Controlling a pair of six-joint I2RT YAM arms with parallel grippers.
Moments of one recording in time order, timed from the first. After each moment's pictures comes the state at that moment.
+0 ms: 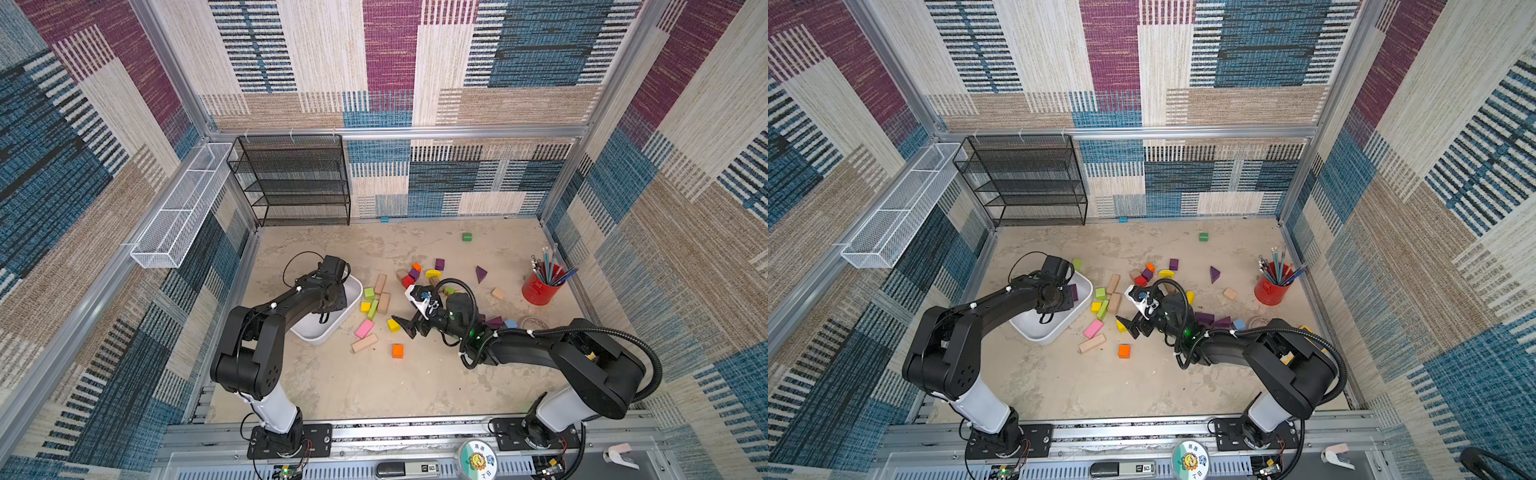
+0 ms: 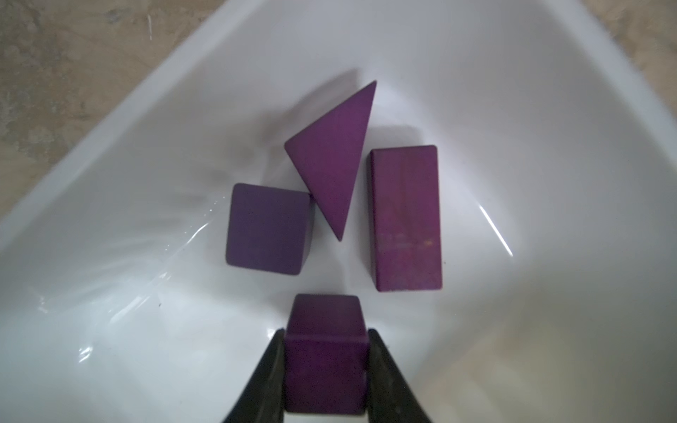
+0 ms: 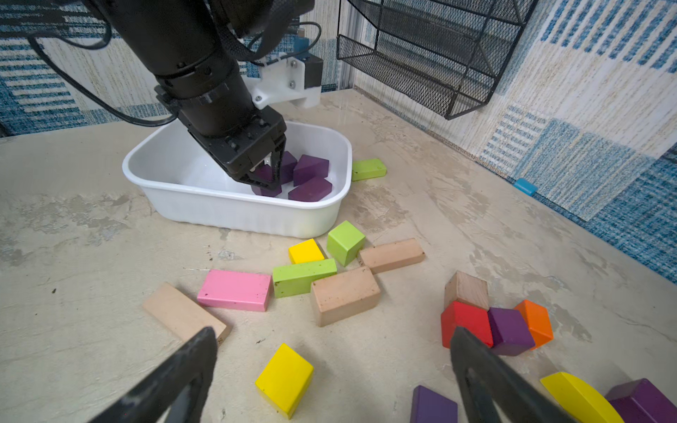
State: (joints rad) left arm -0.28 1.69 1.04 -0.52 -0.22 -0.44; right arm 0.75 1.56 0.57 0.72 -0.18 -0.18
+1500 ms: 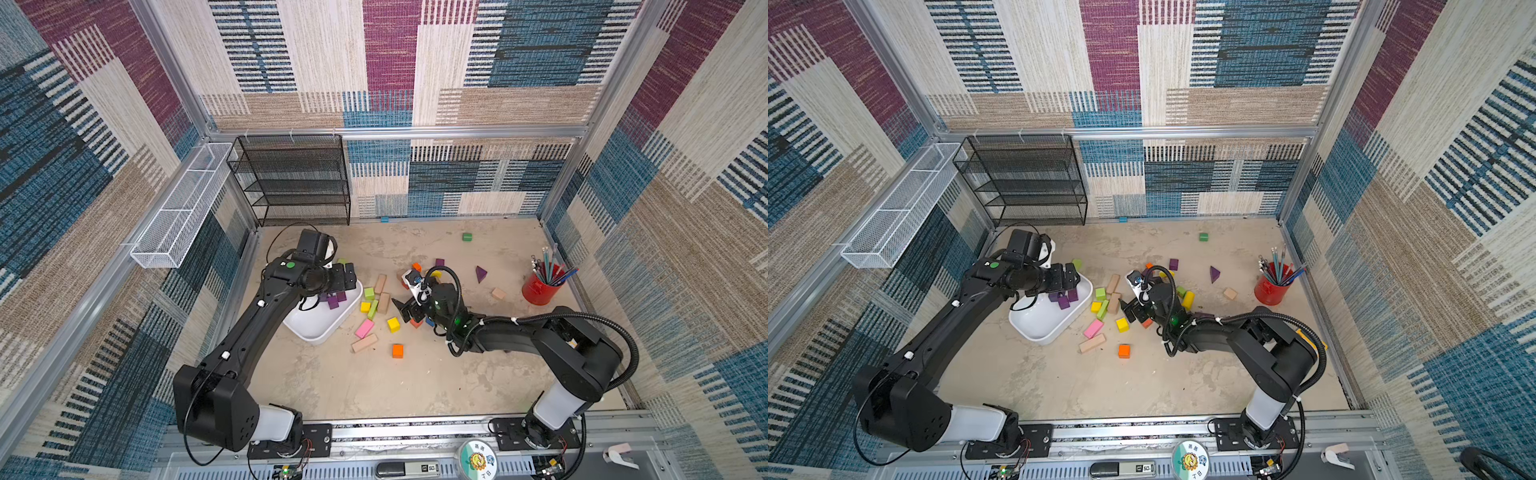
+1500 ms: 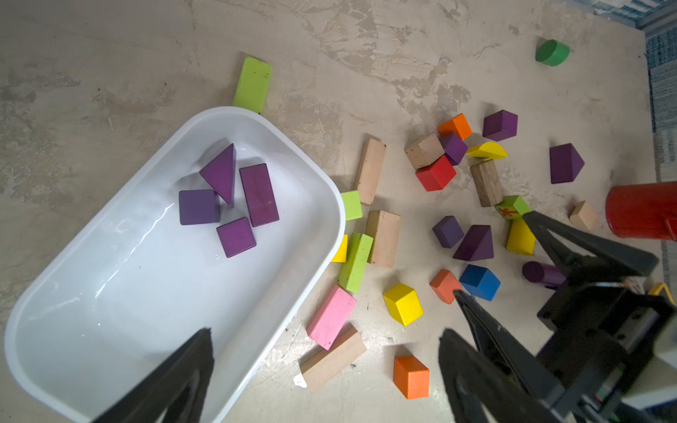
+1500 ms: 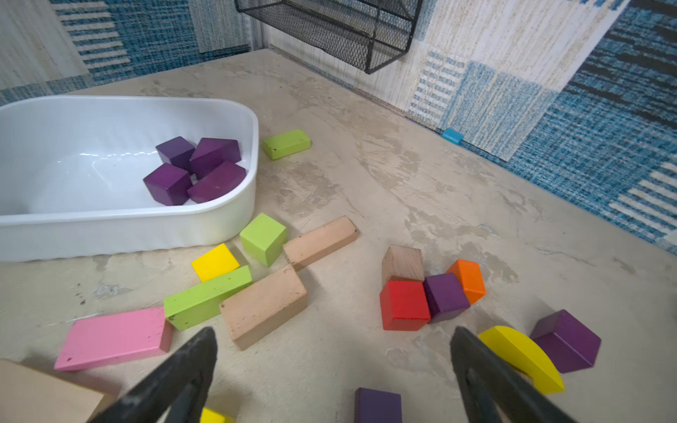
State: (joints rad) left arm -0.29 1.38 1.28 -0.86 0.11 -0.35; right arm 0.75 1.68 0.73 0.60 0.11 -0.09
